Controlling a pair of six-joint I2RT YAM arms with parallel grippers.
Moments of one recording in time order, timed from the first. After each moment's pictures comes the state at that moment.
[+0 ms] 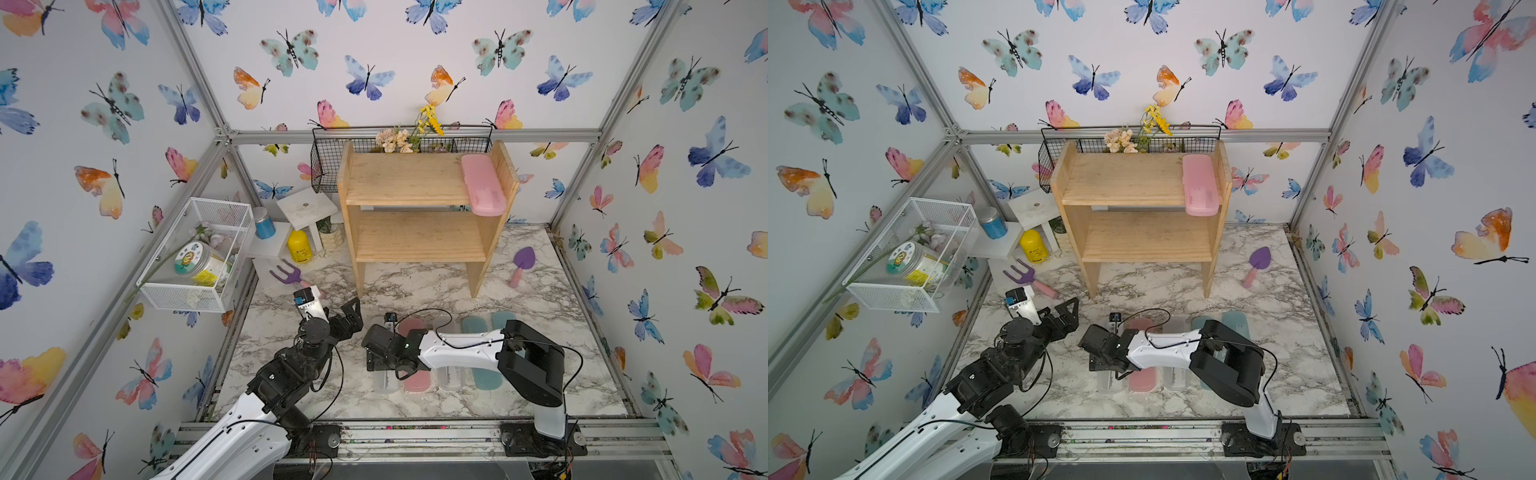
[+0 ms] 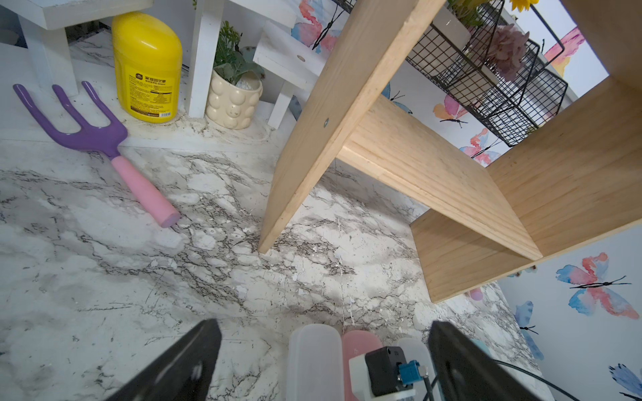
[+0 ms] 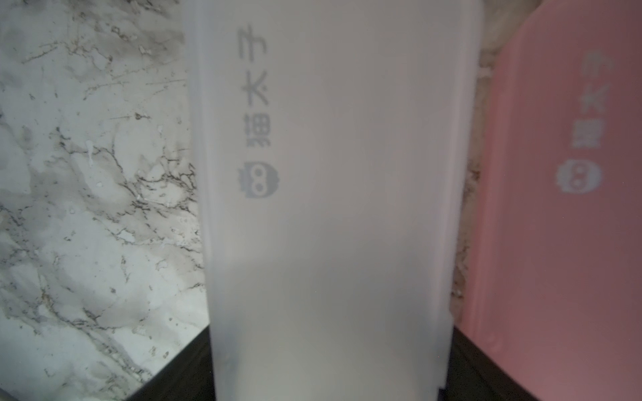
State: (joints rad) left arm -0.70 0.61 0.54 -0.27 -0.43 -0.72; right arm 1.23 1.97 1.29 -0.46 0.21 1.03
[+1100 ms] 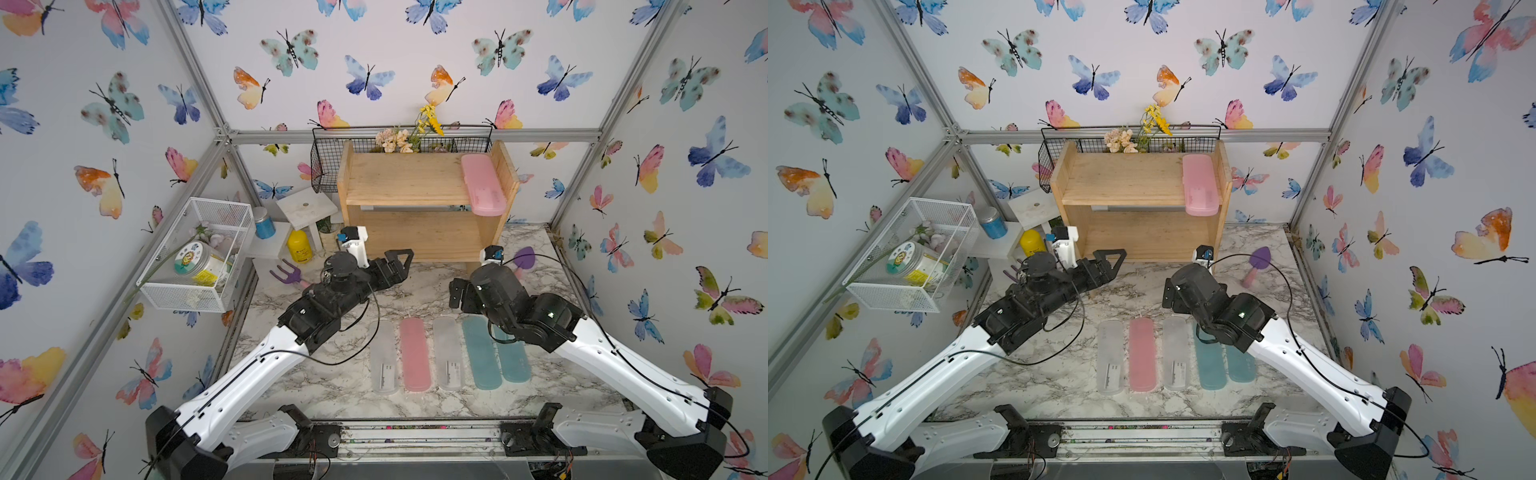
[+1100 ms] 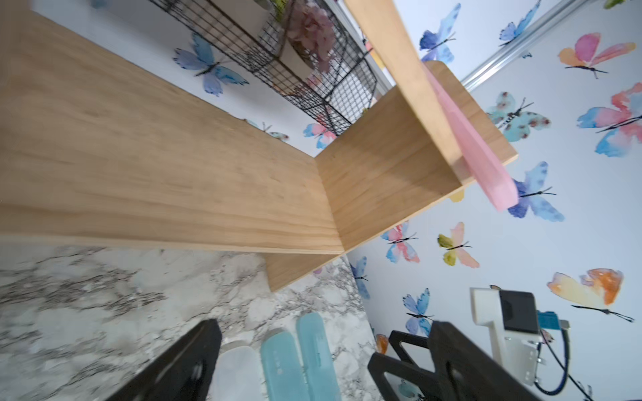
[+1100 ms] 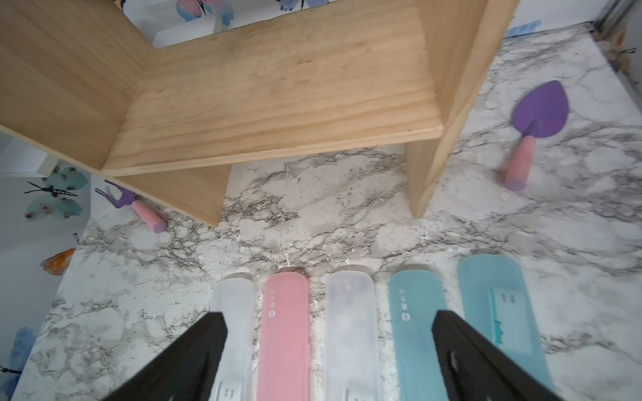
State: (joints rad) left arm -0.71 1.16 1.13 -0.13 0.05 -0.85; right arm 0.88 1.18 1.28 -0.86 0.49 0.69
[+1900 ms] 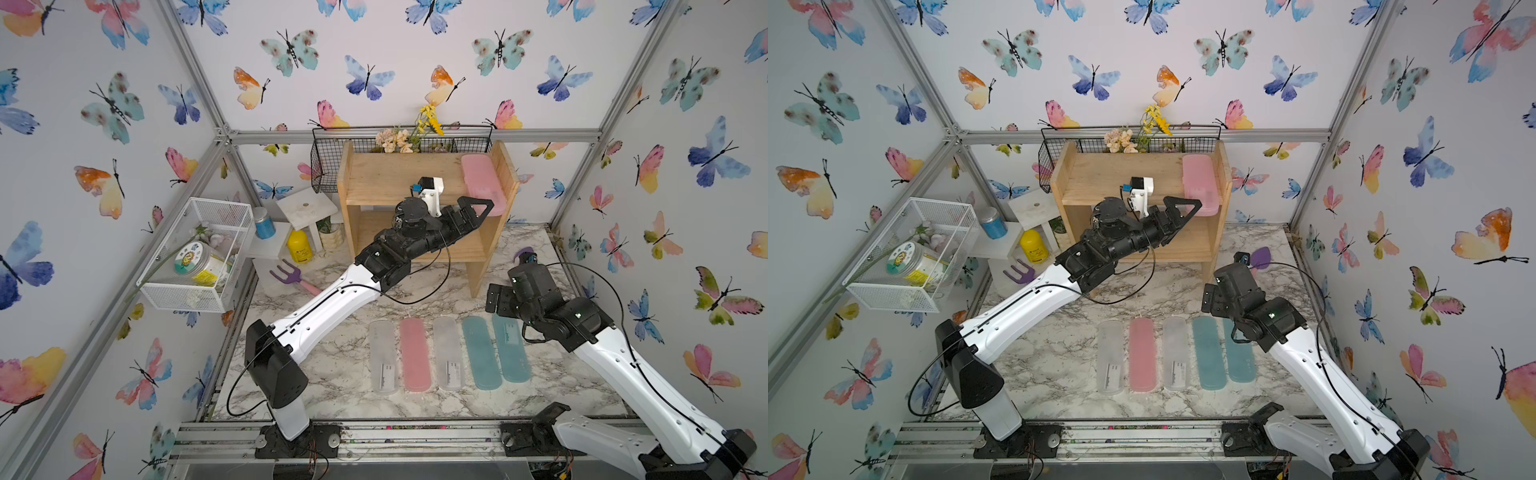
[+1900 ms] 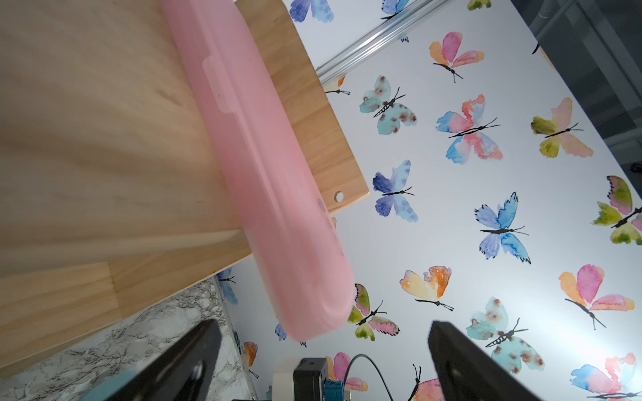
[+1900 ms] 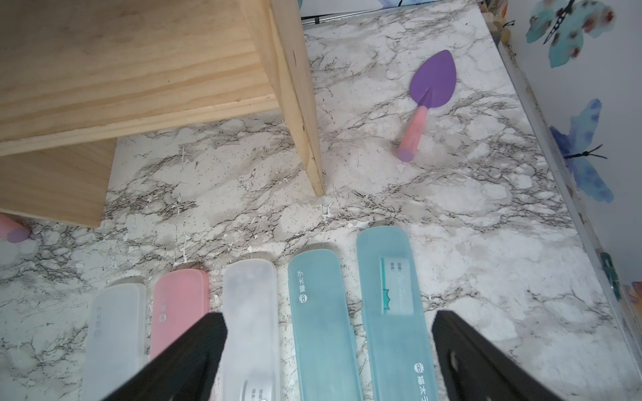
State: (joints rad) left arm -0.82 1.73 1.78 0.00 0.22 -1.09; right arm 0.56 1.05 1.12 -0.92 0.37 0.51
